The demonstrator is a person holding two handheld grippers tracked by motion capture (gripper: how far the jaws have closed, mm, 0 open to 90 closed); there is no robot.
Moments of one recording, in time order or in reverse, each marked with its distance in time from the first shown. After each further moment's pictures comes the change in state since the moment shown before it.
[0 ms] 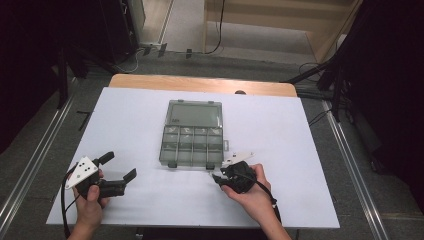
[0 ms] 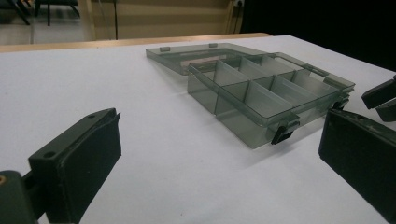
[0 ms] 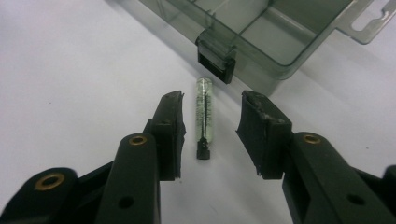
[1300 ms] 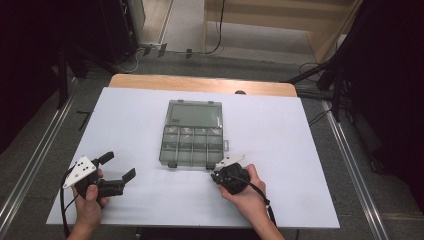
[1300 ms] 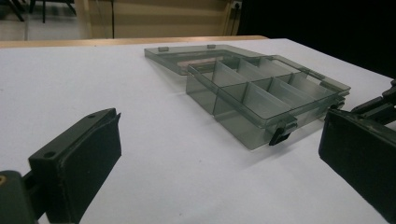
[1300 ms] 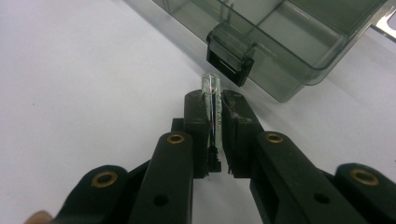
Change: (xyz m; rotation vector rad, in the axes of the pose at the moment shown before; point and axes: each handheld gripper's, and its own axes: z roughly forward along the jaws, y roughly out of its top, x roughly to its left) left arm 0.003 -0.001 0.000 -0.008 -0.015 -0.027; right arm 0.009 0.001 0.014 0.012 -0.034 -0.019
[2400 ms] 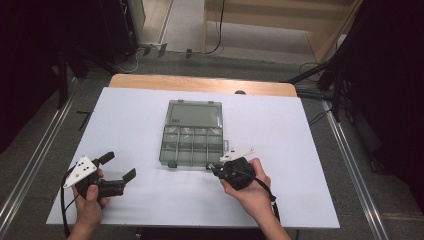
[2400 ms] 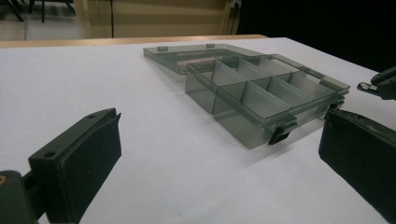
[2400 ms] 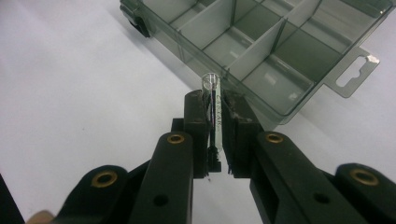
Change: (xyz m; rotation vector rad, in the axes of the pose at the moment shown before) left arm -0.001 0.000 0.000 0.004 -0.001 0.004; right arm -0.001 0.018 -0.034 -0.077 0.033 -0.010
